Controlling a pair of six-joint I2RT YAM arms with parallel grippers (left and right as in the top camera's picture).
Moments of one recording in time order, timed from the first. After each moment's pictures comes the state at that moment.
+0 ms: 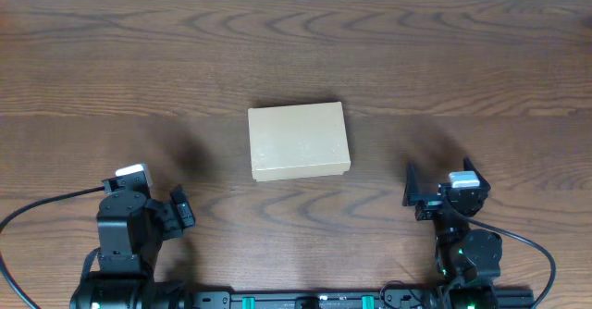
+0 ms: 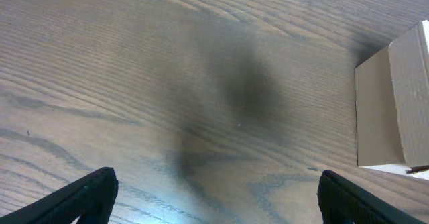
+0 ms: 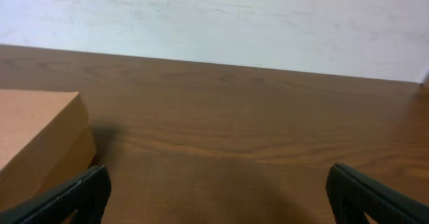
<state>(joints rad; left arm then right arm) -0.04 0.47 0.58 -0.90 -0.14 -0.25 0.10 0.05 0.01 -0.07 0.05 -0.04</state>
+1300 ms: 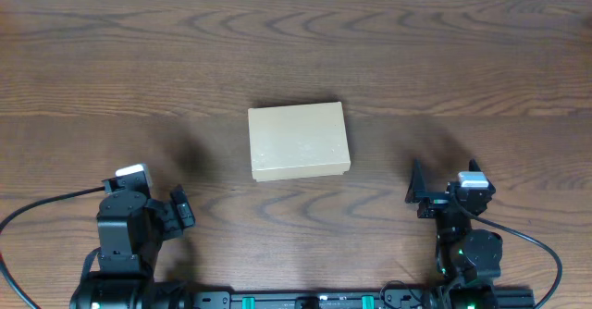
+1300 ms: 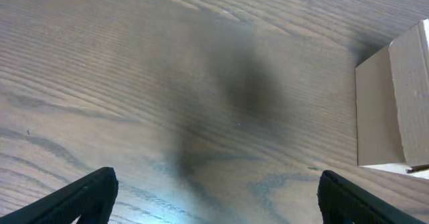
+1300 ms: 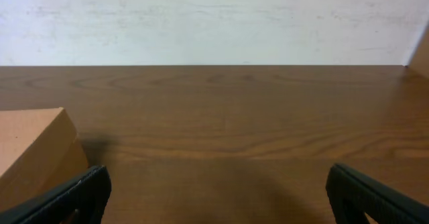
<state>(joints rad) -0.04 0.47 0.58 -0.90 -0.14 -0.25 0.10 0.05 0.01 -0.06 0.11 0.03</state>
